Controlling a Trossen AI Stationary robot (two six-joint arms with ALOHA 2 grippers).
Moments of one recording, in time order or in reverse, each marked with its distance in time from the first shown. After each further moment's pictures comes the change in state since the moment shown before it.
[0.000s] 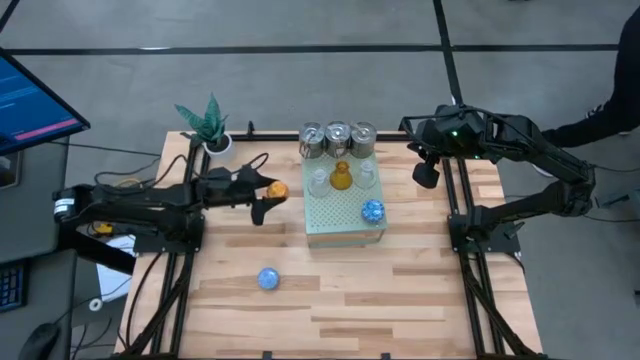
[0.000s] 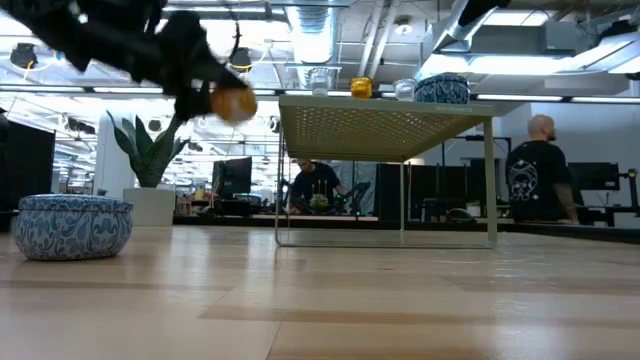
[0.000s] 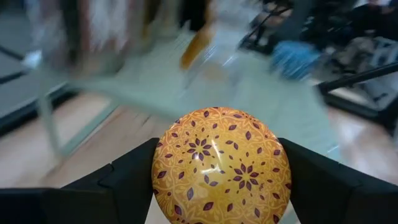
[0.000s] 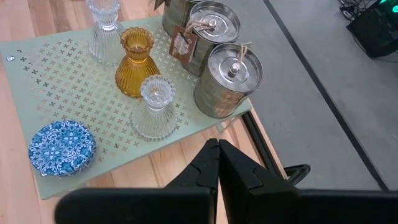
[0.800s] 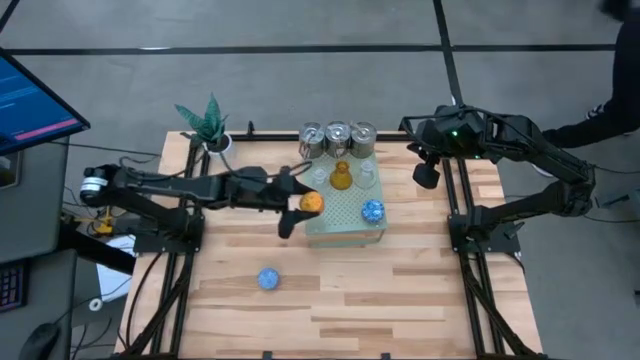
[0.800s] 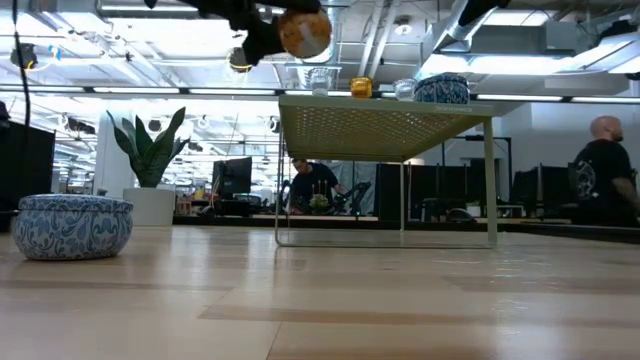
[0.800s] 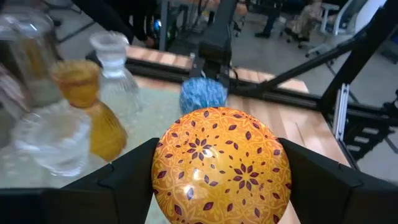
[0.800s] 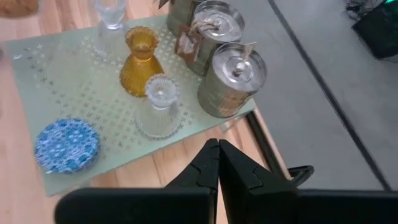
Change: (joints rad) left arm -0.208 0.359 0.511 -0.178 0.000 0.082; right arm 0.000 0.000 0.000 -0.002 -0.015 -0.004
